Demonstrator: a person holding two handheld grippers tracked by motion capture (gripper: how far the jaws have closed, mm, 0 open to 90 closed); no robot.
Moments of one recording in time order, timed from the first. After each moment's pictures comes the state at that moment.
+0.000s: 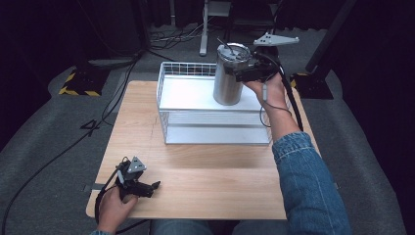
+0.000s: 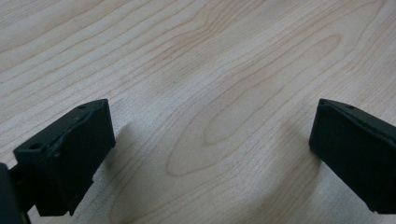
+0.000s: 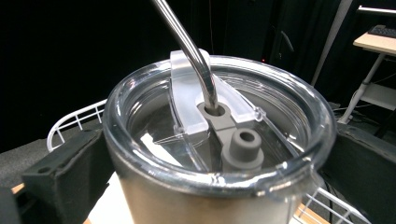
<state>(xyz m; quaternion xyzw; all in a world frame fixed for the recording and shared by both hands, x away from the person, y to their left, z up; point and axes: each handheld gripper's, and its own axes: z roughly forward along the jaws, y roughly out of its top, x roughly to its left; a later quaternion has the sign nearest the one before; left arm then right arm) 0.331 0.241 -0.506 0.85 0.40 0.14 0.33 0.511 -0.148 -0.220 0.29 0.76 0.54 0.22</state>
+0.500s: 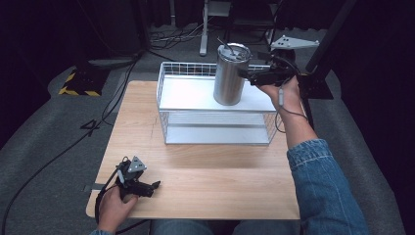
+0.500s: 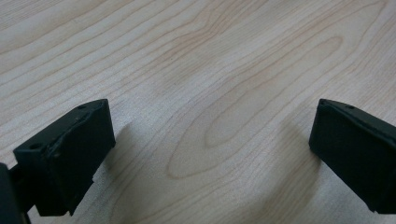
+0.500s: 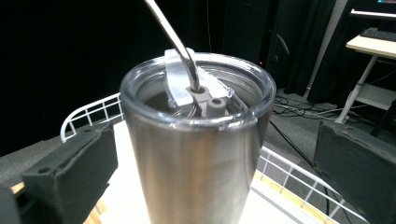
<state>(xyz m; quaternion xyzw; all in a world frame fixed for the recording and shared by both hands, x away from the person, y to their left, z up) 0.332 0.241 -0.506 0.85 0.40 0.14 0.33 0.490 -0.181 -0.213 0.29 0.75 0.55 0.23</state>
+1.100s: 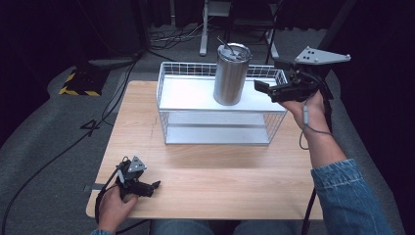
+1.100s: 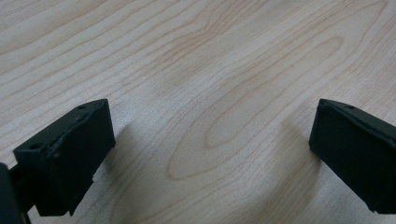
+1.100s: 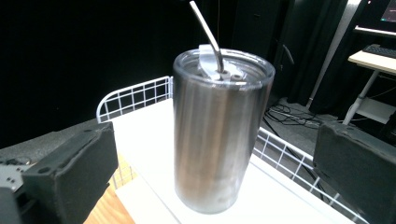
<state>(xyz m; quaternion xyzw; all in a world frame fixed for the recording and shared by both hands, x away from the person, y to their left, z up) 0.333 0.241 -0.506 0.85 0.39 0.14 0.33 0.437 -0.217 -0.205 0.25 0.76 0.56 0.23</state>
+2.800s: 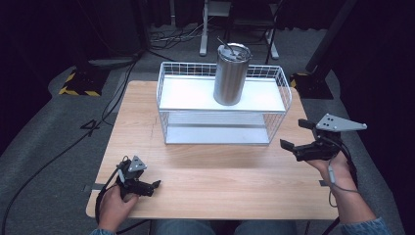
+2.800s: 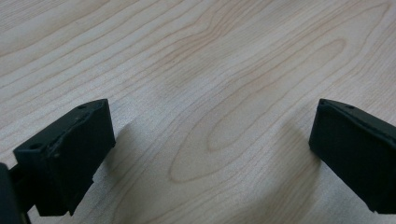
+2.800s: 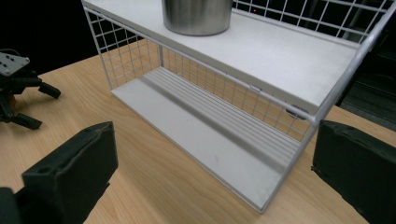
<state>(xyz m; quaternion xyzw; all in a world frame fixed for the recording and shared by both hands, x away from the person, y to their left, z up) 0.334 0.241 -0.506 0.85 0.39 0.14 0.32 0.364 -0.300 -0.322 0.31 0.78 0.49 0.22</state>
